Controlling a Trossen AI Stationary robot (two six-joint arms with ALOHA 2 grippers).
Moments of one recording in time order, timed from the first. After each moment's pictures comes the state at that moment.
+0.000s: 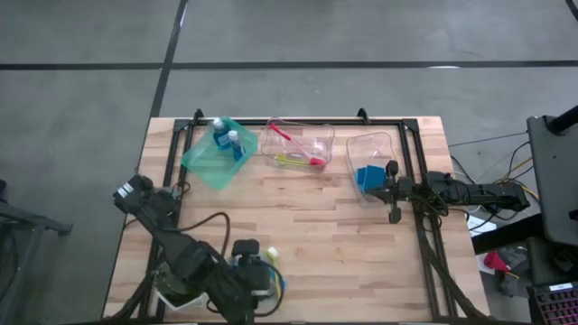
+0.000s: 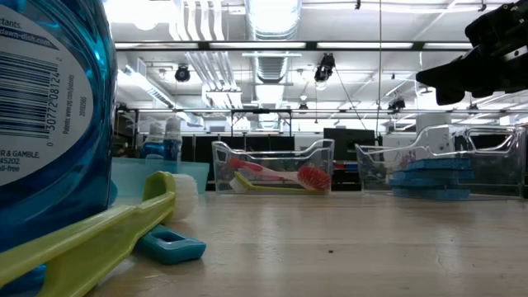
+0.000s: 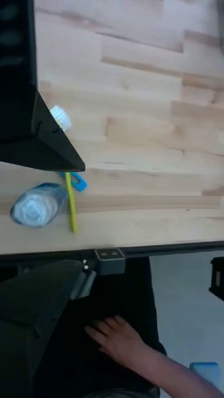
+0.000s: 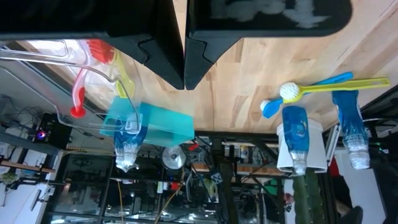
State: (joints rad) left arm -0.71 1.79 1.90 -1.05 -0.33 -0.67; right arm 0.02 0.04 0.03 -0.03 0.07 -0.03
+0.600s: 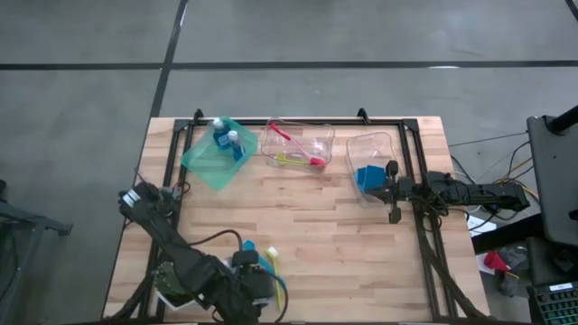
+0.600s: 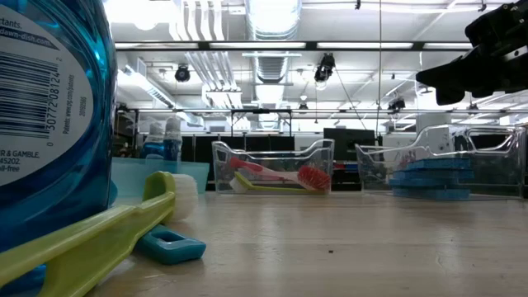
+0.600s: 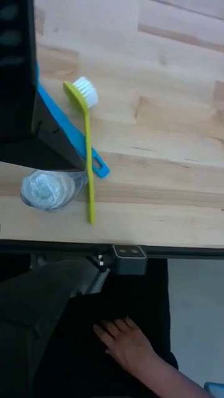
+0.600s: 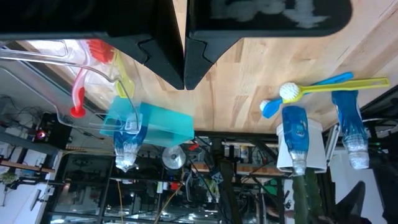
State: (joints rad) left arm -0.74 1.87 1.89 -1.05 -0.30 -0.80; right arm 0.02 0.04 0.03 -0.03 0.07 -0.03
